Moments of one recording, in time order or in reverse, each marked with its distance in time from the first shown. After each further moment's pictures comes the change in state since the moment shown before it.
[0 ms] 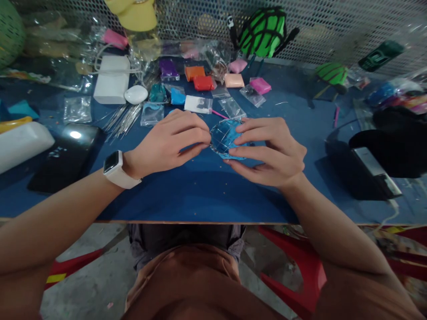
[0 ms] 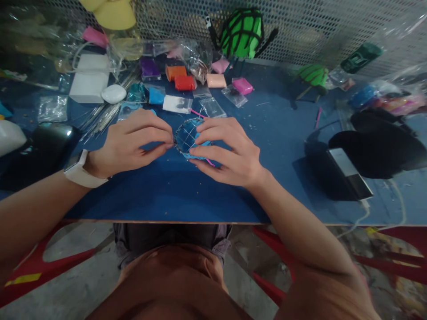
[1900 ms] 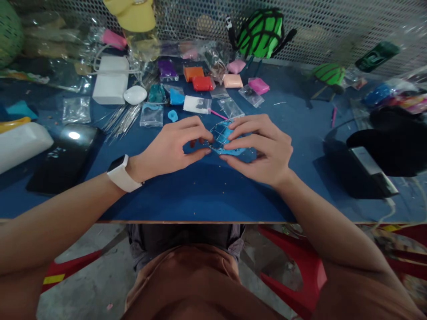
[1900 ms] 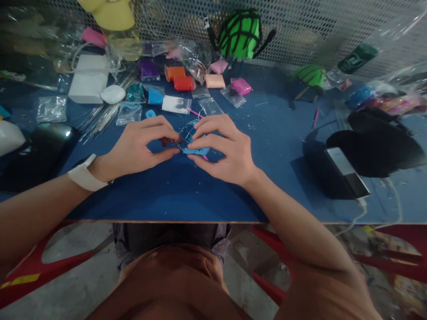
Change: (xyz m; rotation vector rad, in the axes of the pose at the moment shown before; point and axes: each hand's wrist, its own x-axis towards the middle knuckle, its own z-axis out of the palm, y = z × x) left_hand -0.005 0.004 0.018 -0.107 0.013 -0.102; right_hand 0.008 -0.011 0.011 -0.016 0.166 -0.034
